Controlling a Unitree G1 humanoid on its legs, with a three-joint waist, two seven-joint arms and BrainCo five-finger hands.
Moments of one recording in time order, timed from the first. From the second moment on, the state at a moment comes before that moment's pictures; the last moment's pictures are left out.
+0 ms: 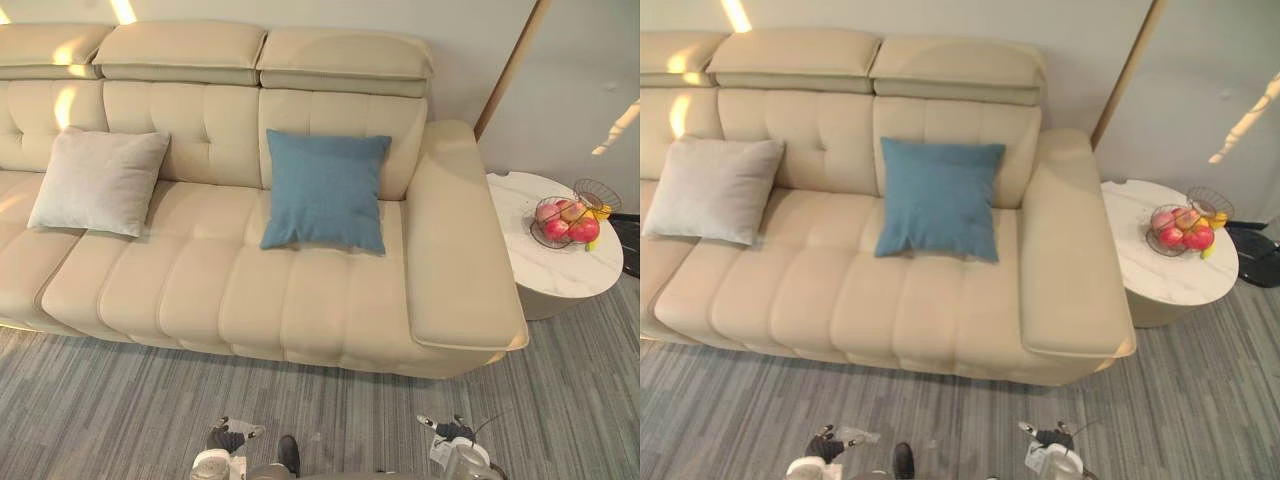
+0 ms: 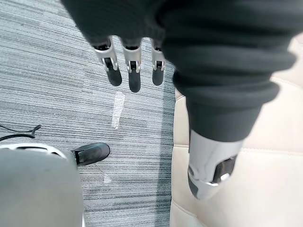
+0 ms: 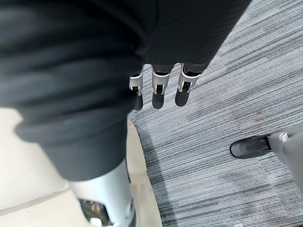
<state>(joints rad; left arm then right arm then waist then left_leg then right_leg) 0.04 0.10 0.14 1.09 0.09 -0.10 0.13 -0.08 -0.04 -0.43 1.13 0.04 -0.06 -0.18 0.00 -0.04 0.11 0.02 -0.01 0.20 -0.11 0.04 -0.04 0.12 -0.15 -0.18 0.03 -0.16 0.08</state>
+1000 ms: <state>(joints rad) 0.01 0.05 0.21 1.05 0.04 -0.10 0.13 -0.01 0.02 -0.30 0.99 0.00 -0.03 -0.20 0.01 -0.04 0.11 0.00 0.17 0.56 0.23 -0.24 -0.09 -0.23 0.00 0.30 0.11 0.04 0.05</state>
